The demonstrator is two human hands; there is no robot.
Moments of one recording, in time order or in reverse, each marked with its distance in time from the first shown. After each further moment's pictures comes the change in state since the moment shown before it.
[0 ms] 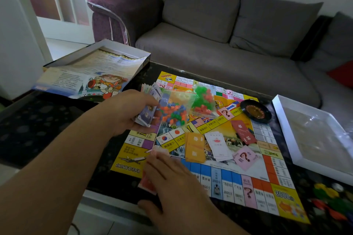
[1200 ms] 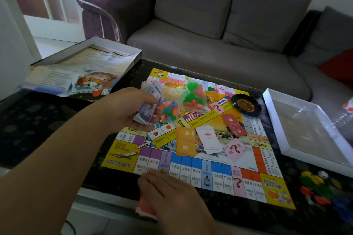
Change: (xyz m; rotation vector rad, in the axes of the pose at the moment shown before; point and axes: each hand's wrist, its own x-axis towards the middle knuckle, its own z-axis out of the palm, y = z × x) left_hand -0.004 -0.001 0.017 0.050 -0.060 0.032; right_hand -0.035 0.006 0.027 -0.153 0.235 -0.120
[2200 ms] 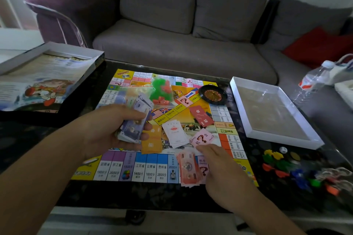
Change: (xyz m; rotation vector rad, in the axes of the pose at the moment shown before) left_hand -0.016 -0.005 0.069 -0.040 -0.155 -0.047; right_hand -0.091 0.110 -0.078 0.191 -0.150 0.742
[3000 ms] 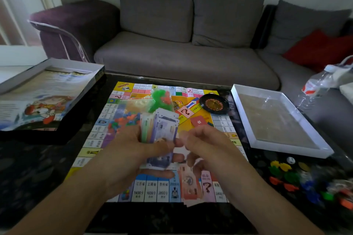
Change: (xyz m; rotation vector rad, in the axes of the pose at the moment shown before) left_hand -0.027 -0.005 0.052 -0.137 -0.172 0.209; right_hand 0.022 -0.065 -0.063 1.096 0.009 0.186
